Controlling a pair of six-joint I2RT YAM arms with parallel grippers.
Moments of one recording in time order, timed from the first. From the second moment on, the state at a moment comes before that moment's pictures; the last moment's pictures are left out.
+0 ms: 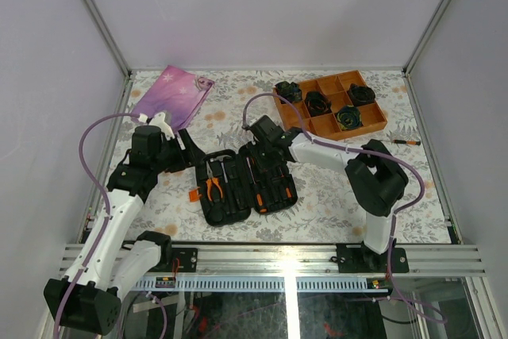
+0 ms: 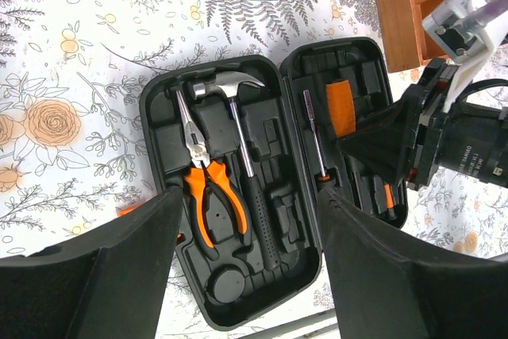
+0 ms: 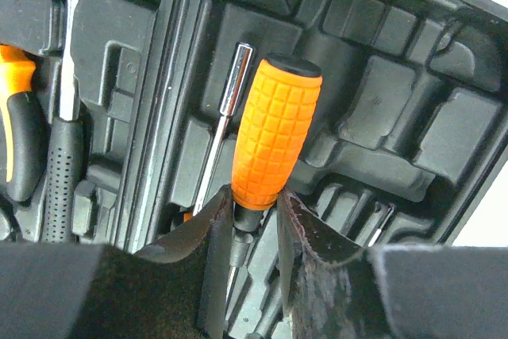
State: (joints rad) left arm -0.18 0.86 0.79 -0.57 0.20 -0.48; right arm 0.82 1.88 1.29 -0.45 -0.05 0.26
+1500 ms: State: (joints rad) left arm -0.18 0.87 0.78 -0.56 0.23 -0.48; right arm 0.82 1.90 1.37 -0.48 0.07 0.29
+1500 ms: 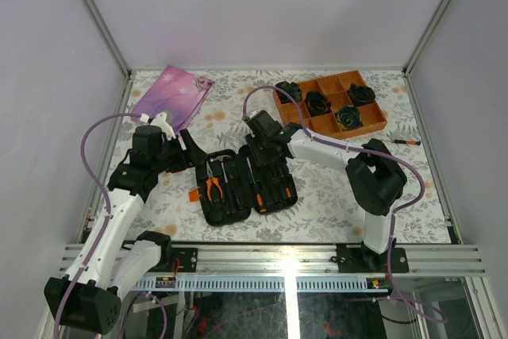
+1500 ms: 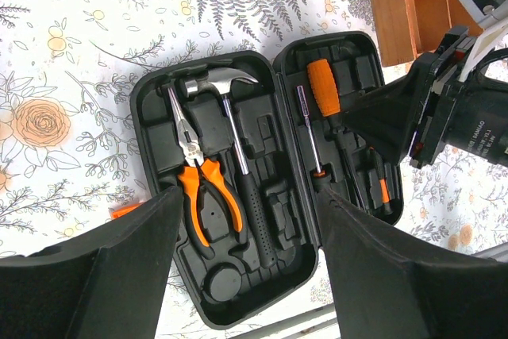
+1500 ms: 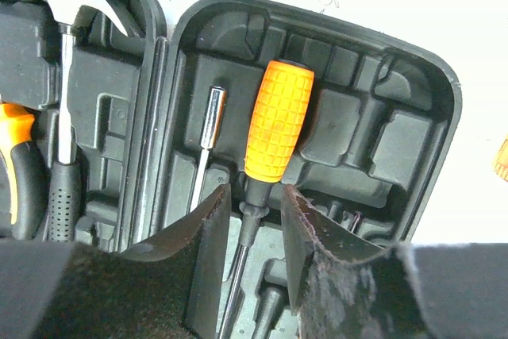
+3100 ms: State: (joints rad) left arm -0.18 0.88 0.78 -0.56 0.25 -0.48; right arm 0.82 1.93 1.36 -0.45 0.11 0.33
